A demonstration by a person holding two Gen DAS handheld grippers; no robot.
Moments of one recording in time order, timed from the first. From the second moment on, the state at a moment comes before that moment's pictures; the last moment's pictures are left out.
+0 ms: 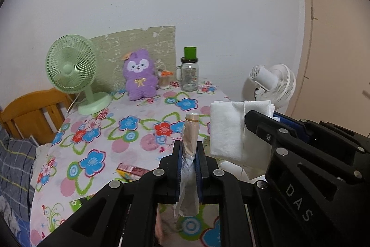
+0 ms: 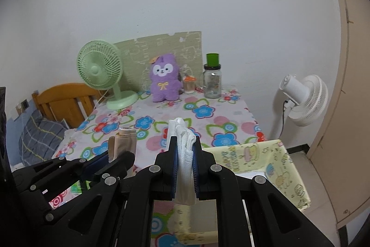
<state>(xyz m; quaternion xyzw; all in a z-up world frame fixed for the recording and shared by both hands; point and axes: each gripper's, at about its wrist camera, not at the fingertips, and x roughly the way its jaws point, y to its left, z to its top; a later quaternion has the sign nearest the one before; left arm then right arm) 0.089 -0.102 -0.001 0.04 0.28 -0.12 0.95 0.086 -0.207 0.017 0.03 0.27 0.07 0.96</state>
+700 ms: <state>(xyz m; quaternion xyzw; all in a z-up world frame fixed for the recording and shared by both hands) 0.117 -0.172 -0.016 0.05 0.30 -0.16 0.94 0.103 -0.280 0.001 0.04 0.28 0.00 0.96</state>
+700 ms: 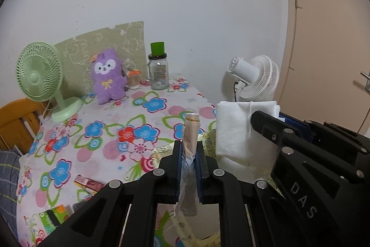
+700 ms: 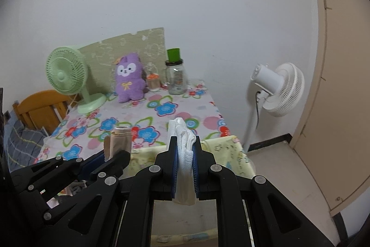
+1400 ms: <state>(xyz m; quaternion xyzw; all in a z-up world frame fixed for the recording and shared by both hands) 0.160 -0.207 -0.063 0.06 0.37 -0.16 0.91 0.142 -0.317 -0.049 0.06 0.35 -0.03 0.94</state>
